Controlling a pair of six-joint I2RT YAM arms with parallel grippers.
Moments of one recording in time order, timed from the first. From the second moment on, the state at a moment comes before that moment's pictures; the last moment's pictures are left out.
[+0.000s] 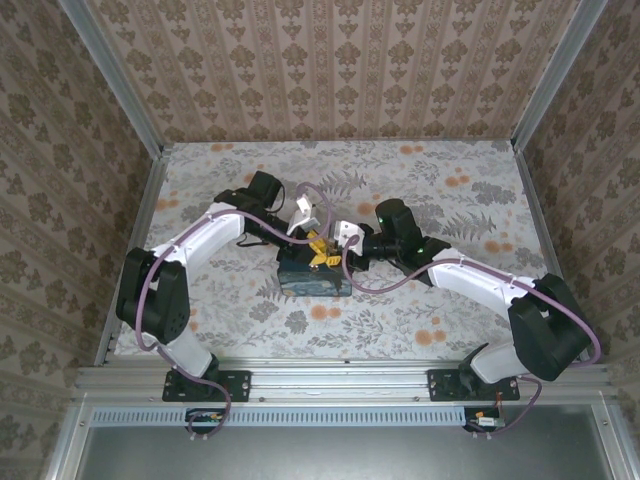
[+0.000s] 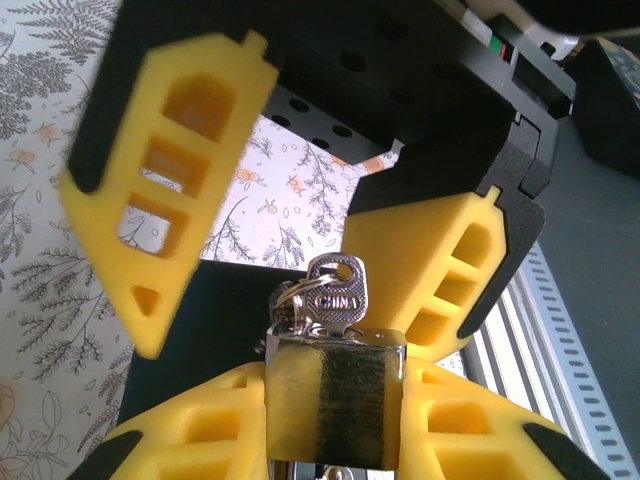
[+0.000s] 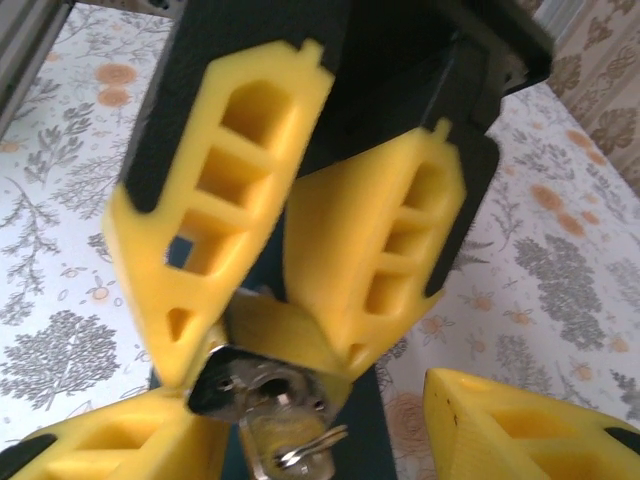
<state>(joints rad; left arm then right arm) -0.48 1.65 1.25 -0.85 1.09 0.83 0.59 1.43 0.85 0.08 -0.55 -0.61</state>
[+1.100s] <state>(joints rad) -0.48 1.73 1.29 -0.91 1.12 0.79 0.67 1.40 0.80 0.09 -0.42 -0.57</state>
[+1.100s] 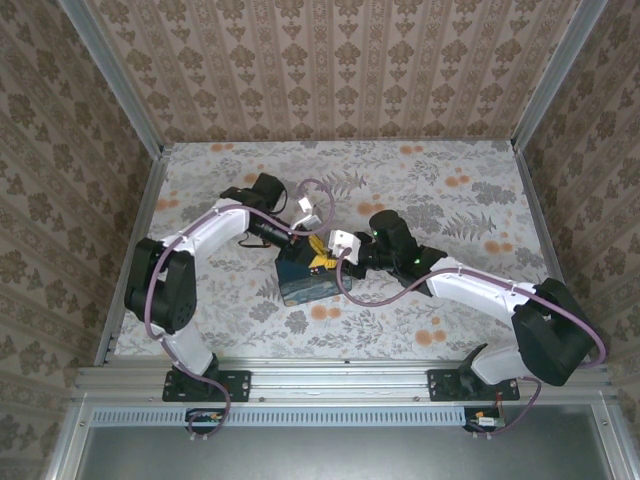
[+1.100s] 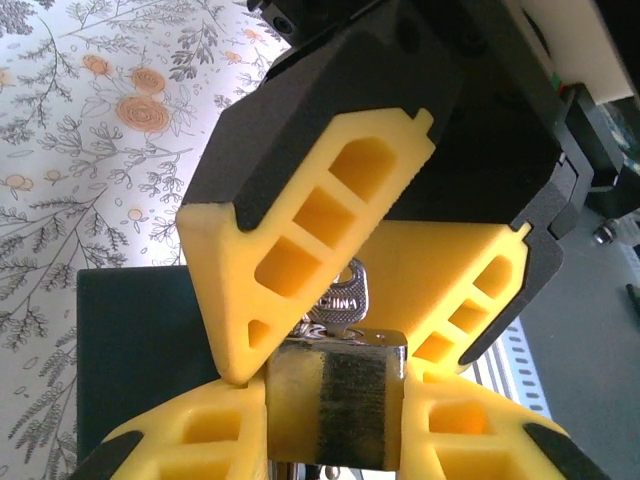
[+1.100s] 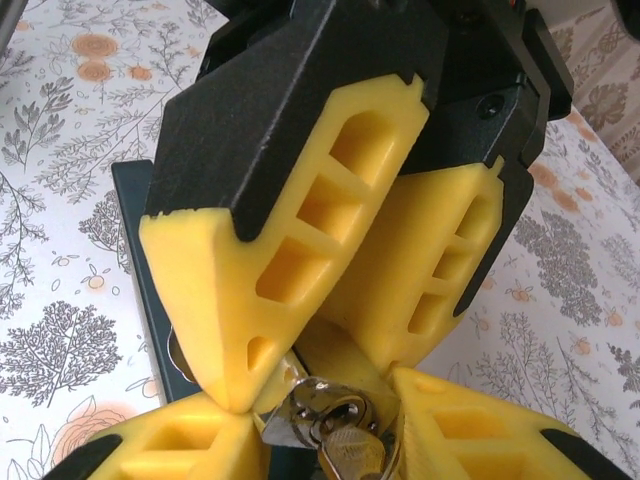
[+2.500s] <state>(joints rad) -0.35 1.37 0.85 -0.16 0.57 0.18 0.61 1.52 0.97 -0.09 -0.51 -0.38</state>
